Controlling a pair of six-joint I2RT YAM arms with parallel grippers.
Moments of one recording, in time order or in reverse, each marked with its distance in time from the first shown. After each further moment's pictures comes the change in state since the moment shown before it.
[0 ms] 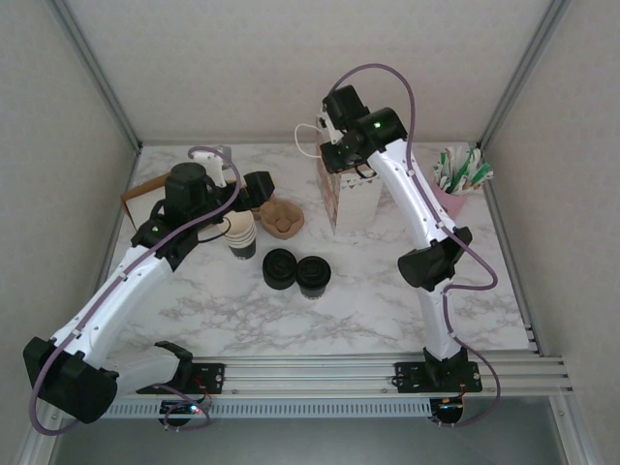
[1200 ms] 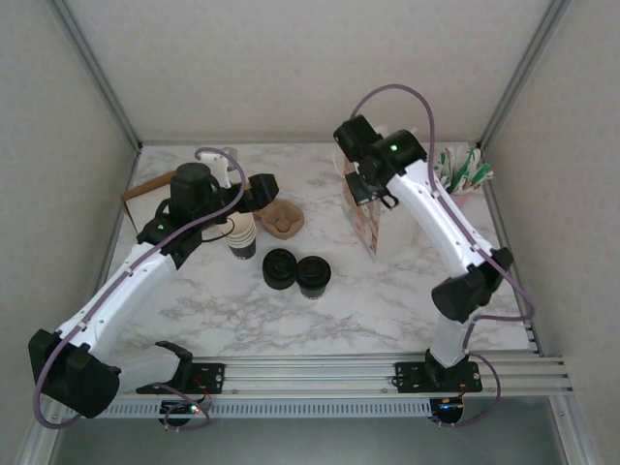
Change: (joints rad) left arm 0.000 0.030 -0.021 0.037 0.060 -0.012; right arm 0.062 -0.394 -0.546 -0.052 0.267 0.116
